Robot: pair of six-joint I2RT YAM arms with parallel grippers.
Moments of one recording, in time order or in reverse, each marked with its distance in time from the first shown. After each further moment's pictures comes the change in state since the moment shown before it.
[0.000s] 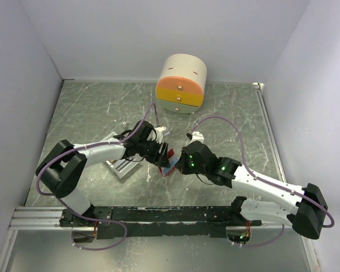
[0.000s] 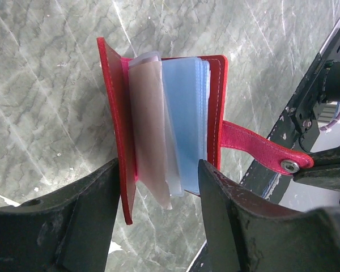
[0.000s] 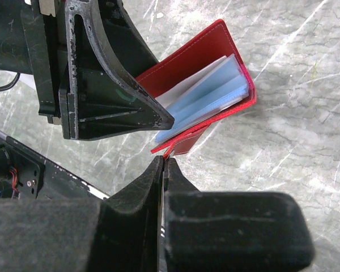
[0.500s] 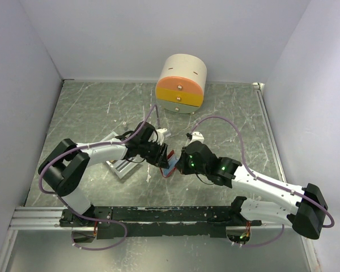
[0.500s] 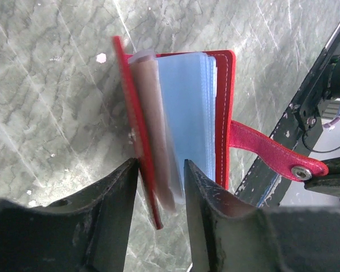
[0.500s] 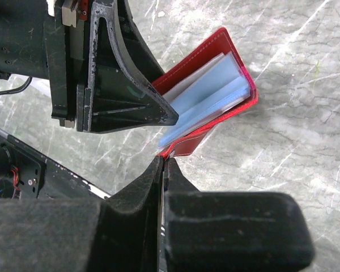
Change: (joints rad) left arm -0.011 0.025 0.000 0.003 0.000 -0.006; right arm -0.001 0.000 0.000 0.001 -0.008 0.000
